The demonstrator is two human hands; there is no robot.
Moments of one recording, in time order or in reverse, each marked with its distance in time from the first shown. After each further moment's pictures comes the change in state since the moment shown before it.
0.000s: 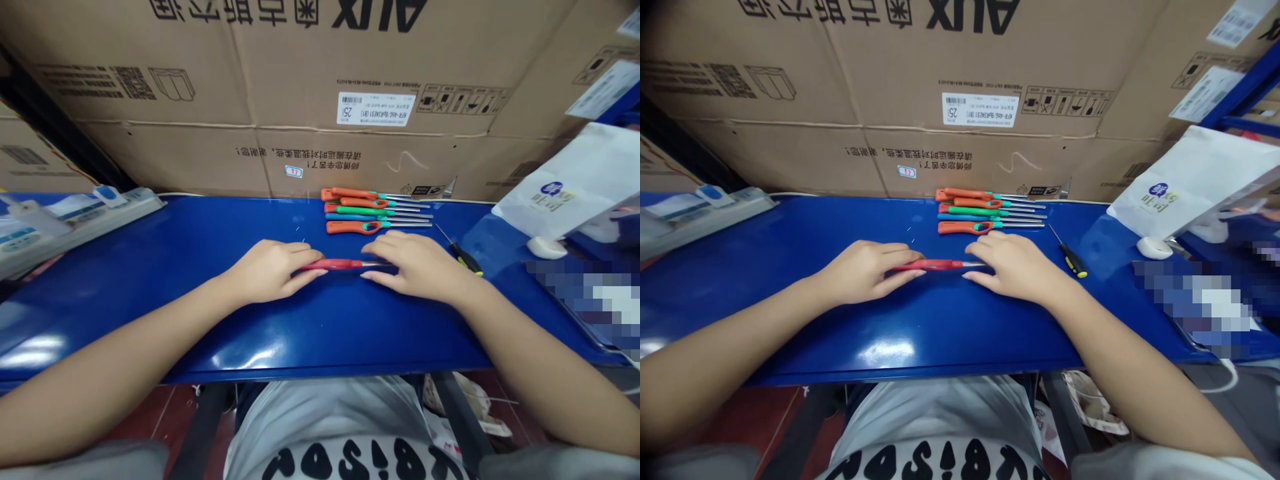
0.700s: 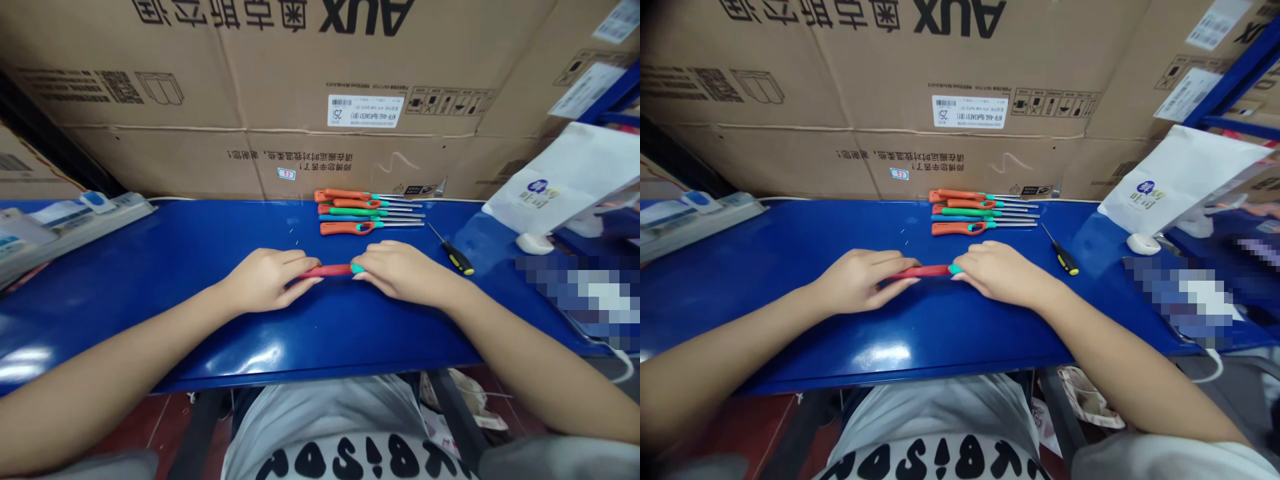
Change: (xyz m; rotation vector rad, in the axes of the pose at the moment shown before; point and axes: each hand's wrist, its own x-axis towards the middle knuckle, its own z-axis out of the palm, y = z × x) left_hand -0.003 0.004 0.004 0.028 0.132 0.095; right_hand 0.002 -0.002 0.007 0.001 -0.019 -0.178
